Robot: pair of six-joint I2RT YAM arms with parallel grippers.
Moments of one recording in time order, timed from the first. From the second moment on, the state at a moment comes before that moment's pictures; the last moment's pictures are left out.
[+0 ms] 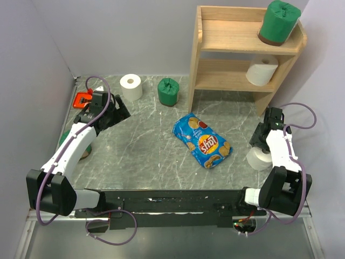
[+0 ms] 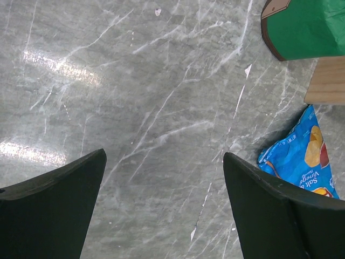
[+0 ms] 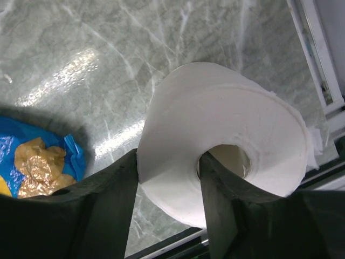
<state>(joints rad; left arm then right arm) -0.21 1.30 1.11 -0.56 -0.11 -0.64 -0.30 1.27 0.92 -0.78 0.17 0.23</state>
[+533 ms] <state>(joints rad) -0.21 1.29 1.11 -0.56 -0.10 -0.64 0.10 1.16 1.12 -0.72 0.15 -0.07</state>
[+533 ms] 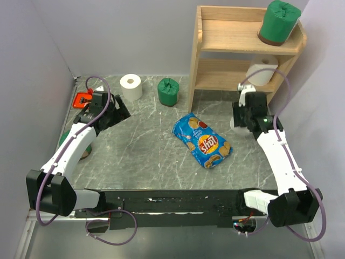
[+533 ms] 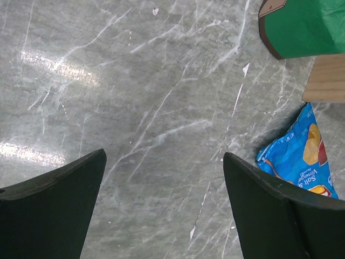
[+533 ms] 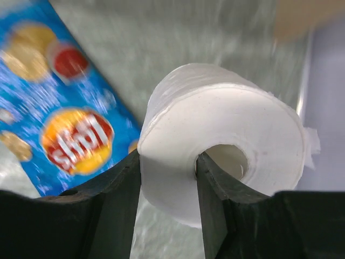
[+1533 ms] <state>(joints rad) -0.21 1.26 1.11 -0.56 -0.07 -0.62 0.18 1.38 1.35 -0.28 -0.07 -0.77</state>
